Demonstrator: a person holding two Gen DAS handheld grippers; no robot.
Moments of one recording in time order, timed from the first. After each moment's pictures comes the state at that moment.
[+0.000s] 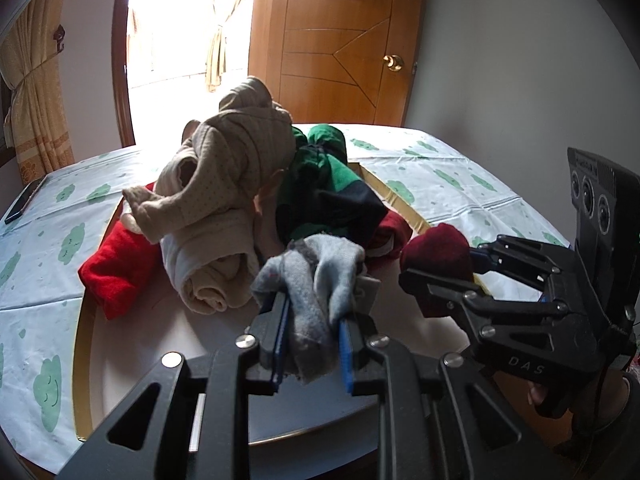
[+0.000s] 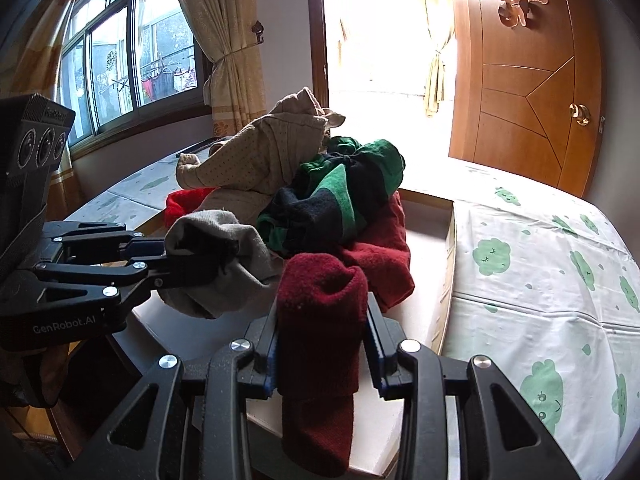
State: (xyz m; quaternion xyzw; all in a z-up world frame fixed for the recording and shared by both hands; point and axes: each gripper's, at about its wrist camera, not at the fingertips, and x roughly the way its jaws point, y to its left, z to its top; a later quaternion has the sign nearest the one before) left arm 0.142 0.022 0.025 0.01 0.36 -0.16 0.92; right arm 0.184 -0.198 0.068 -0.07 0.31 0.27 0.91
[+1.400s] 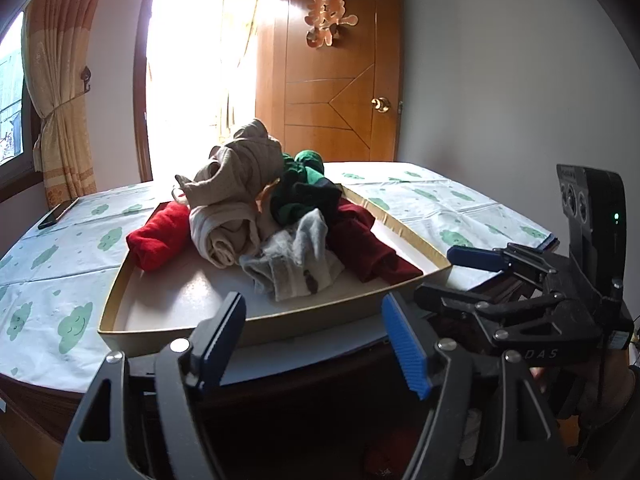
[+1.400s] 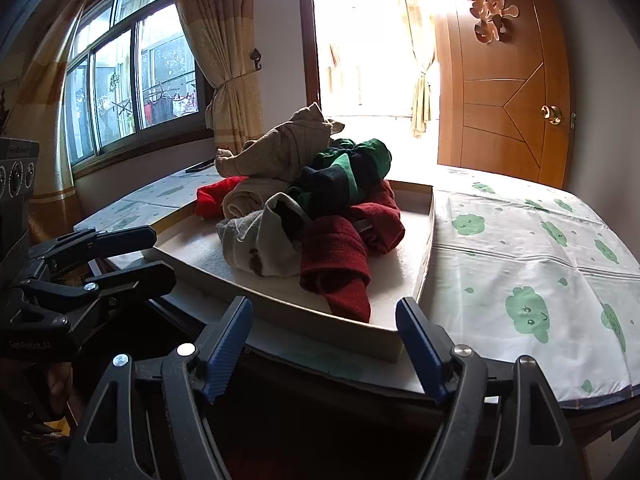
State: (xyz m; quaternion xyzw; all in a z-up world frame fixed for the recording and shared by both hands) left arm 0.037 0.025 0.018 0.02 0.25 -0.15 0.96; right arm 0.100 -0.225 0.058 -0.04 0.26 0.26 0.93
